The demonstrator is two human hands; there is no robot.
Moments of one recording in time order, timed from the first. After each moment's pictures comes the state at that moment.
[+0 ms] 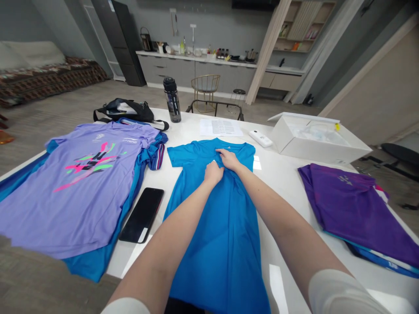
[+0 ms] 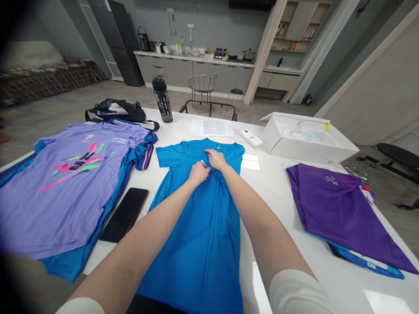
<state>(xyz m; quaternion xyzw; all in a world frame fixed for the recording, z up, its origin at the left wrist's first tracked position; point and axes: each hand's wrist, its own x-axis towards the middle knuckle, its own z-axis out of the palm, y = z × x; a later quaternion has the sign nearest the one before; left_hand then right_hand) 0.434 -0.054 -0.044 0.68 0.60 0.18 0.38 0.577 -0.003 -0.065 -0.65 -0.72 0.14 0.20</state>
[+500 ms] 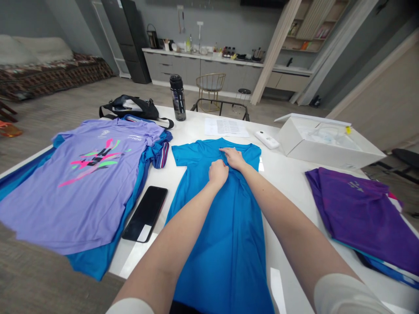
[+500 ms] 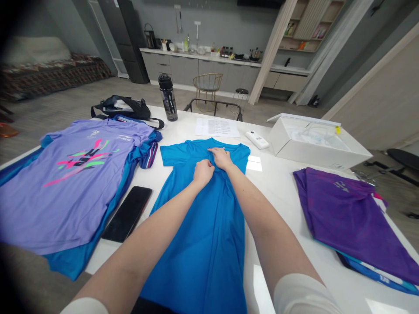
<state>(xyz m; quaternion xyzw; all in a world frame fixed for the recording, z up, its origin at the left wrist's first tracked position) 0.434 -0.057 -0.036 0.69 0.62 0.23 0.30 0.584 0.007 -0.068 -0.65 -0.75 0.08 0.15</state>
